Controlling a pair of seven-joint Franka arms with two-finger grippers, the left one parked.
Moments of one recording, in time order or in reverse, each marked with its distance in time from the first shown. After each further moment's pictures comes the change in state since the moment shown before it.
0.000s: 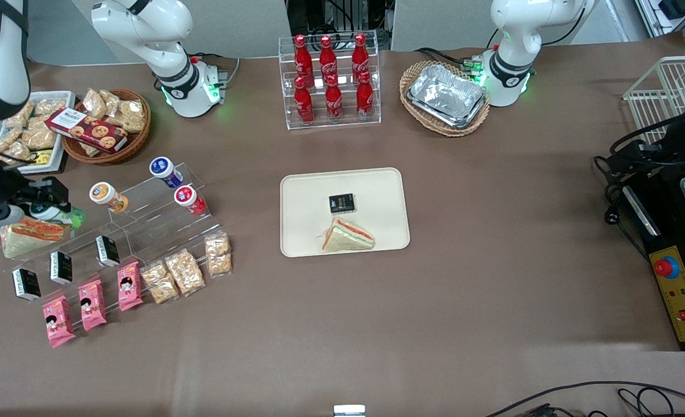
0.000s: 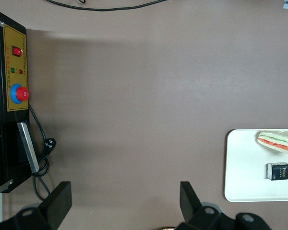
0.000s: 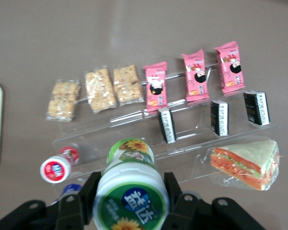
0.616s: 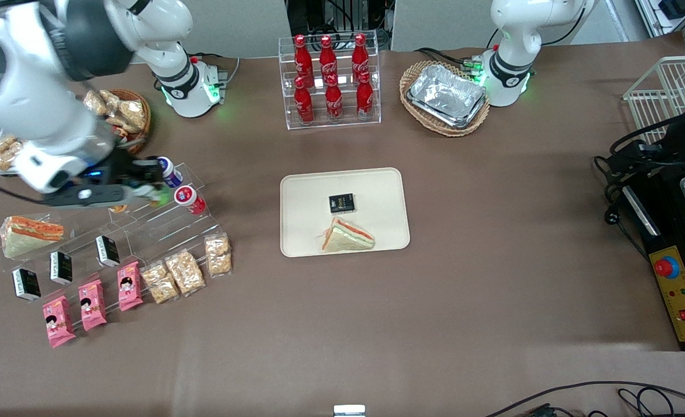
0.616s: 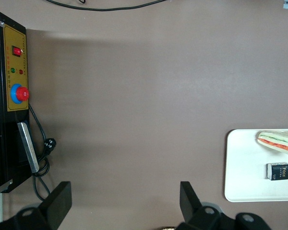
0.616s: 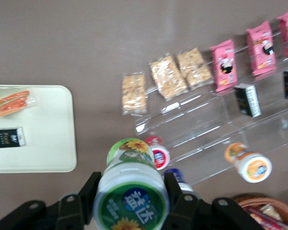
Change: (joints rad) arm 0.020 0.013 0.360 0.059 0.001 -0.125 0.540
